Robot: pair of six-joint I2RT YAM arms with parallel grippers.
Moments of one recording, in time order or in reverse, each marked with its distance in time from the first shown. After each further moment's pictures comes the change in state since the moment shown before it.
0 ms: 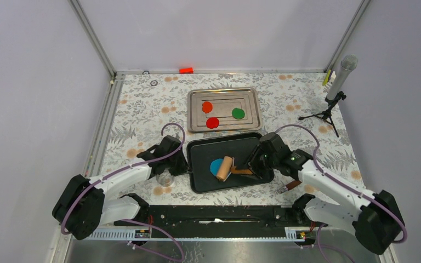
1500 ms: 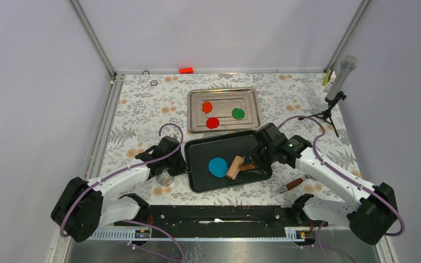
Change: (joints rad) left arm 0.006 -0.024 -0.015 -0.011 -0.019 -0.007; right arm 0.003 0.016 0.203 -0.366 0.164 0.044
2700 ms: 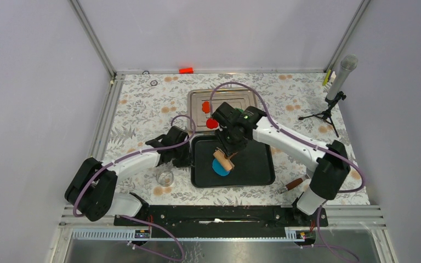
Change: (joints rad) left arm 0.000 0.214 0.177 -0.033 0.007 0.187; right arm 0.198 0.533 0.644 -0.210 0.097 -1.026
